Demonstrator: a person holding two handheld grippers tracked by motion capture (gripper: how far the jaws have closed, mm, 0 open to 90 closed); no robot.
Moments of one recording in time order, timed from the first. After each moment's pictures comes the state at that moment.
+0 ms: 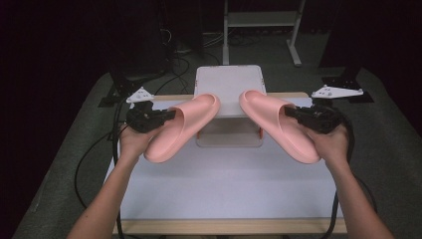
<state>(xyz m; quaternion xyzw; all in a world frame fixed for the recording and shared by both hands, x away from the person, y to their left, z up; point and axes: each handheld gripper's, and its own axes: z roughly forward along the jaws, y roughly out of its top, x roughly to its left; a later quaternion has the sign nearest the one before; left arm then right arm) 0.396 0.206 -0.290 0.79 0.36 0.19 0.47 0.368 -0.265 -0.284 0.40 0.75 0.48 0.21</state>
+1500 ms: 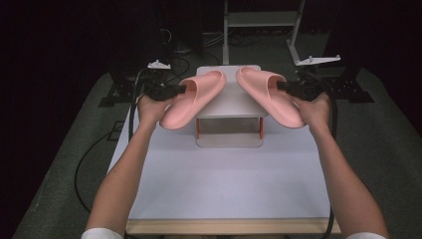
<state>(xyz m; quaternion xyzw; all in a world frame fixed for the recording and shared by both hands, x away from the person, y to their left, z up) 0.485 0.174 -0.273 0.78 0.40 0.18 0.45 0.455 -0.249 -0.264 0.45 0.74 0.45 0.22</state>
